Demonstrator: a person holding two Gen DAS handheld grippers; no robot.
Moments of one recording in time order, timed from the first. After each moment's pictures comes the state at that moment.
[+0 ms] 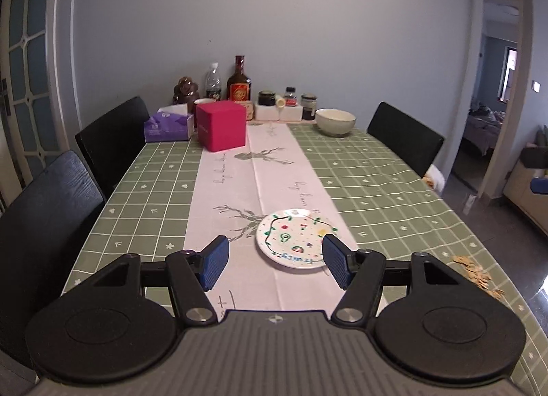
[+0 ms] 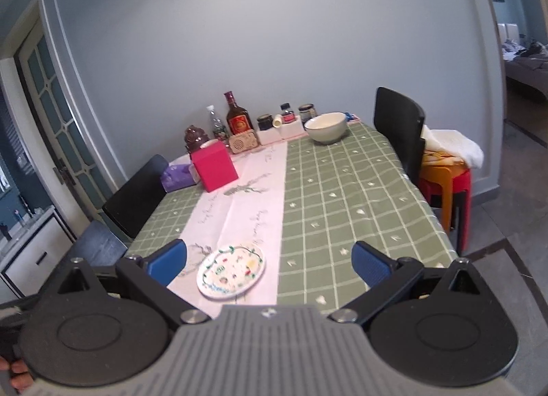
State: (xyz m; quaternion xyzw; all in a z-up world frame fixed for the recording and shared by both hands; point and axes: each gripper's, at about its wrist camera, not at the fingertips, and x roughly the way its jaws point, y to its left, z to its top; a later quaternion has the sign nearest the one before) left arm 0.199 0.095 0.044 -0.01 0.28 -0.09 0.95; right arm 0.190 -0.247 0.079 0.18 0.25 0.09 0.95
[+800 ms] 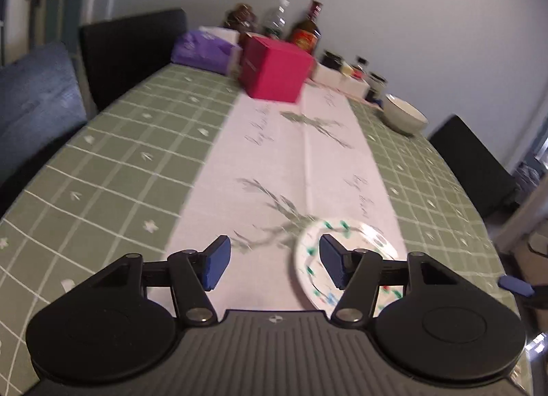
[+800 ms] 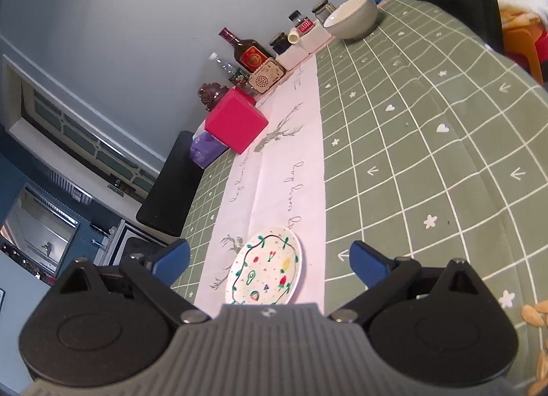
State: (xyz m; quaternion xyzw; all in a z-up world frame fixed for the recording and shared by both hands) left arm 0.348 0.131 -0.044 -0.15 0.34 -0.02 0.93; right arm 0.376 -0.278 -0.060 0.36 0.36 0.20 0.84
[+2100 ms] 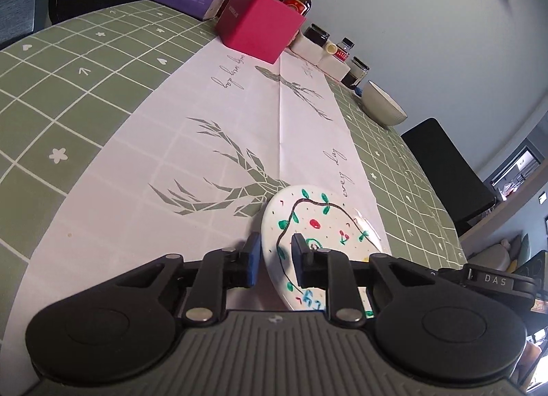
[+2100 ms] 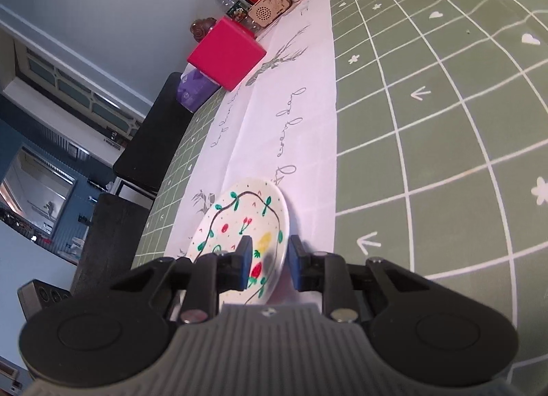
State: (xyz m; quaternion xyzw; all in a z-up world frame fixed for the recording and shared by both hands) left arm 0.384 0.120 -0.120 -0.24 0.36 -0.10 0.89; right arm 0.443 -0.206 -0.147 0.34 0.42 0.25 0.81
